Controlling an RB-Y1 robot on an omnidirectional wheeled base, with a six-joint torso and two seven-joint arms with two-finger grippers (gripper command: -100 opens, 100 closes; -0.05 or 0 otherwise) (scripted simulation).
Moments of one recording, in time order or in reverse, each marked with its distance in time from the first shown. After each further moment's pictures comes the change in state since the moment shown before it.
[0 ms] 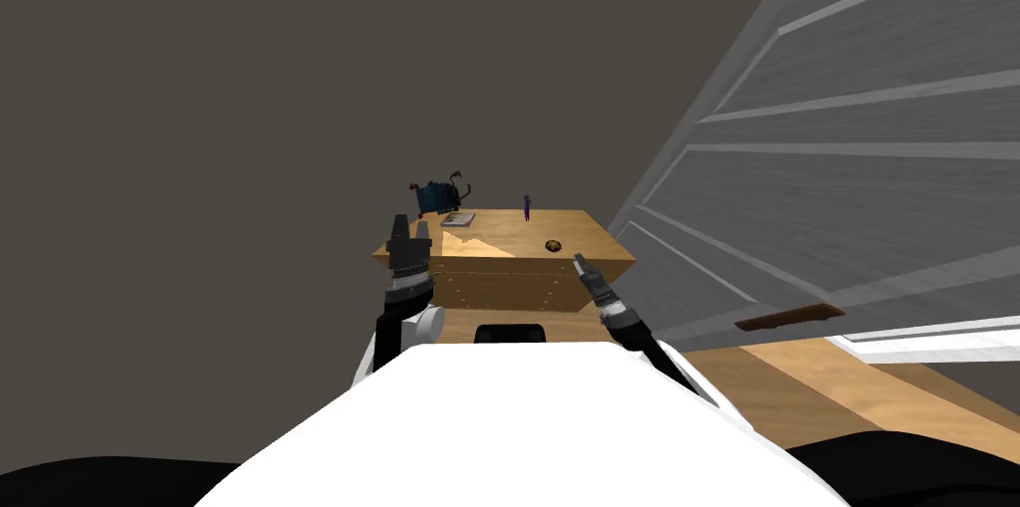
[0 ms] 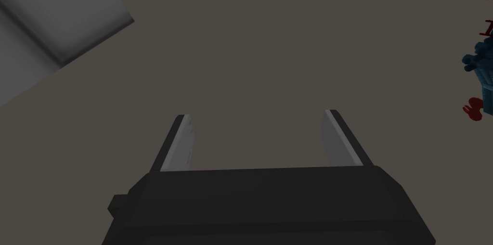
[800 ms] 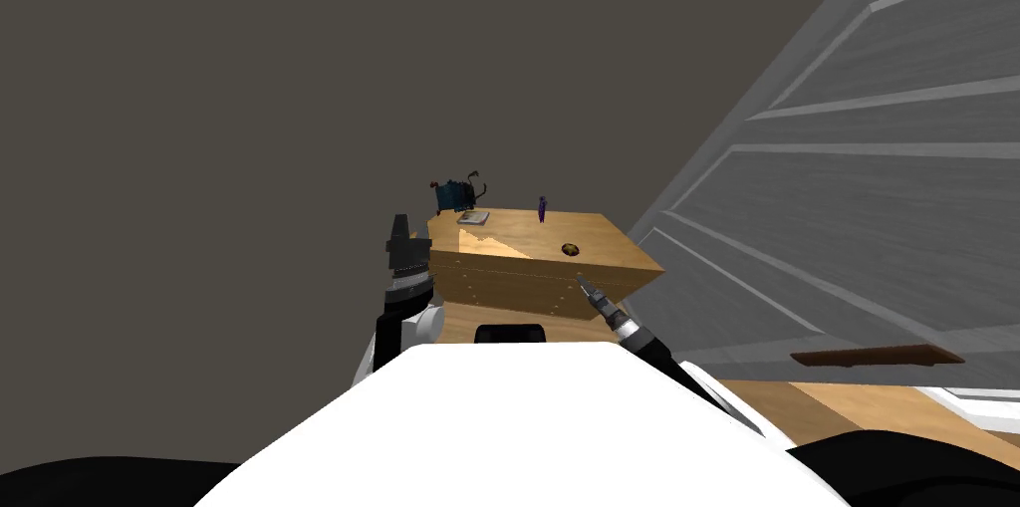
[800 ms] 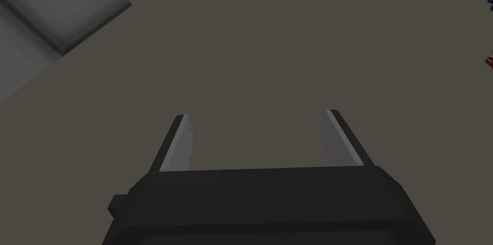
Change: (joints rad) left arm 0.000 0.000 0.000 0.000 0.000 0.000 0.000; right arm 0.073 -0.224 0.041 0.160 -0.021 -0.001 -0.005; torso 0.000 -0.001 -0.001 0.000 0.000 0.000
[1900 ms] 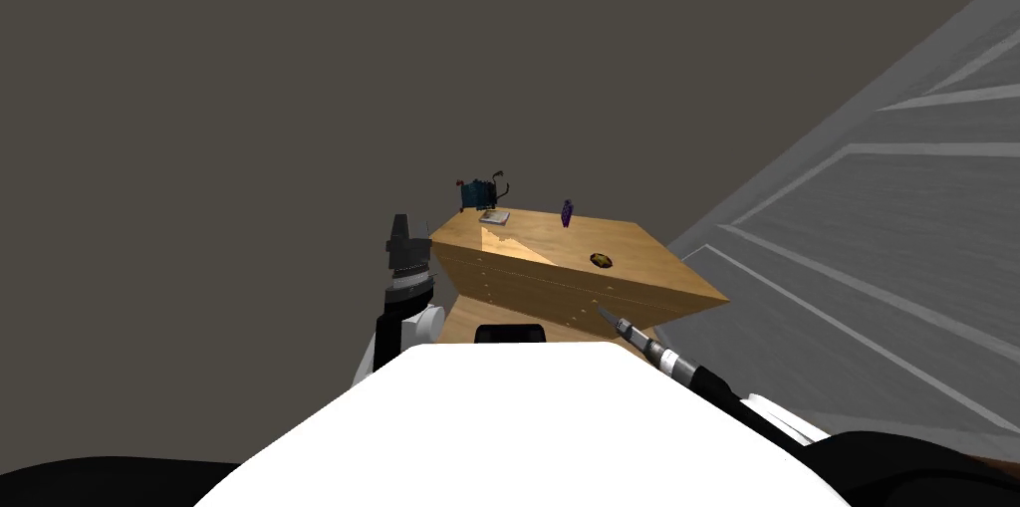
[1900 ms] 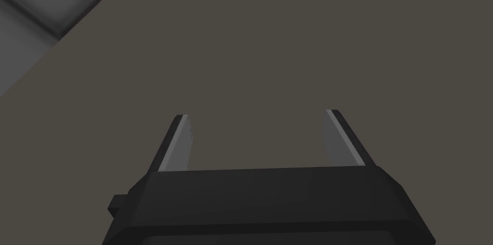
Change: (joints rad) left arm 0.000 0.000 0.000 0.000 0.000 0.000 0.000; right arm 0.099 -0.314 0.051 0.205 -0.036 0.029 -0.012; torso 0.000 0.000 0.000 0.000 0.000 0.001
